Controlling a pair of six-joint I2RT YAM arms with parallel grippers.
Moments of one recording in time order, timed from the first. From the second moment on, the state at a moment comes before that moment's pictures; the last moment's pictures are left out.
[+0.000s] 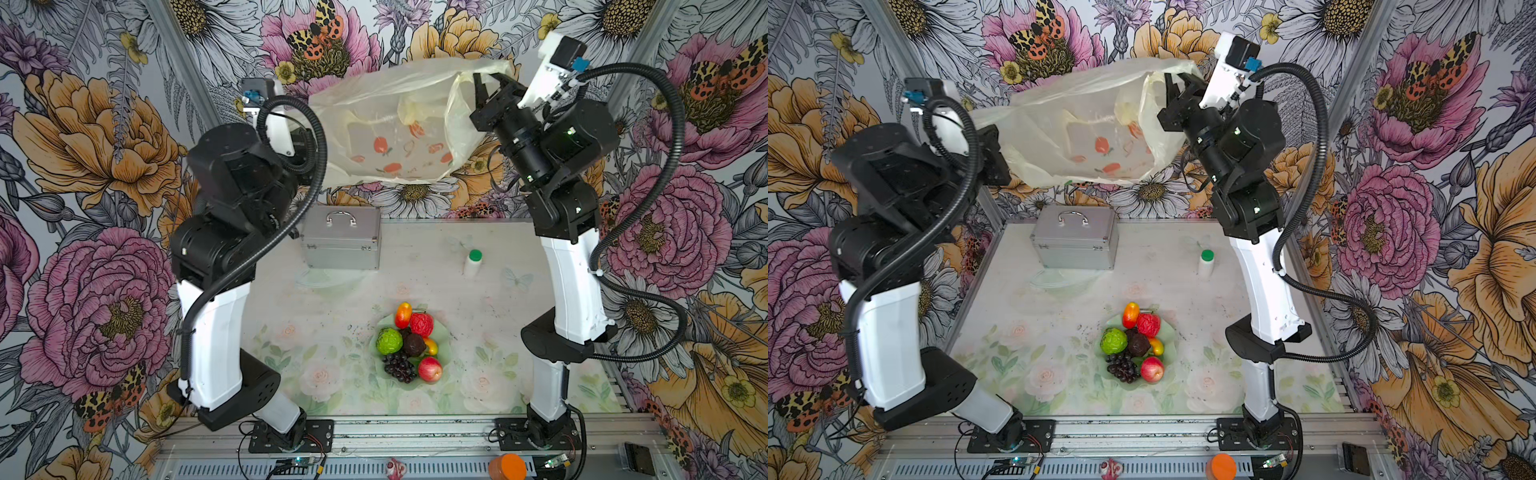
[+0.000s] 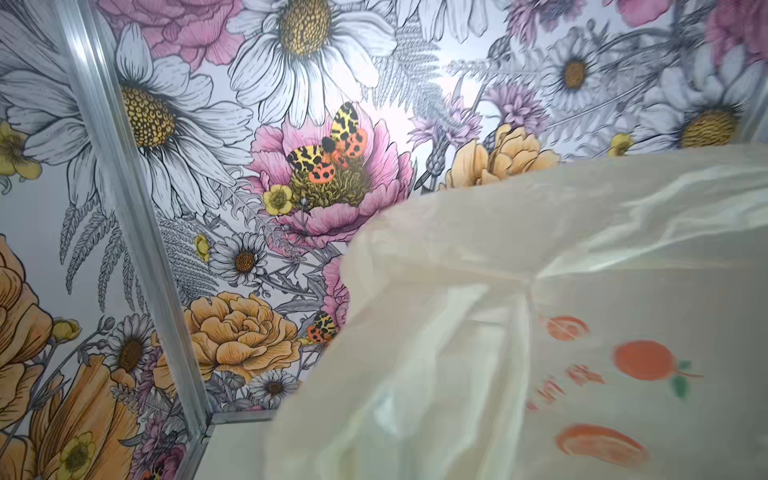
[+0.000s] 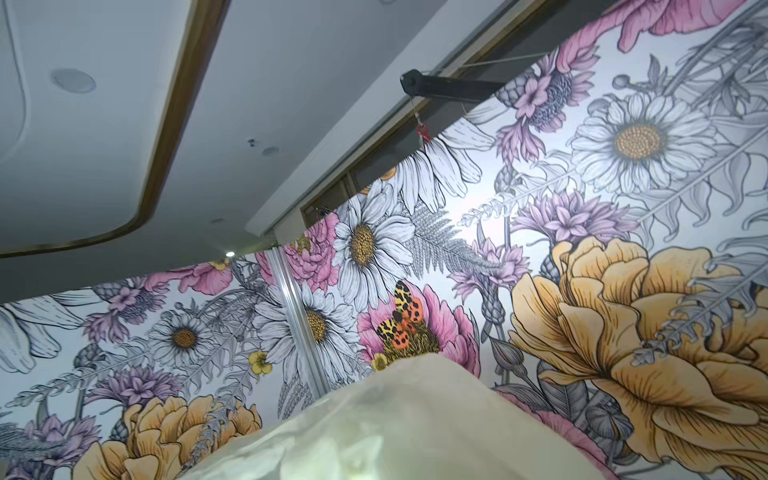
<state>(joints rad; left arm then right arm) -0.58 1.52 2.60 -0.94 -0.45 0.01 0.52 1.94 2.91 -0.46 -0.04 0.39</state>
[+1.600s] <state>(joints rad) -0.71 0.89 1.07 -0.96 -0.55 -0.81 0.41 1.84 1.71 -0.51 -0.25 0.46</state>
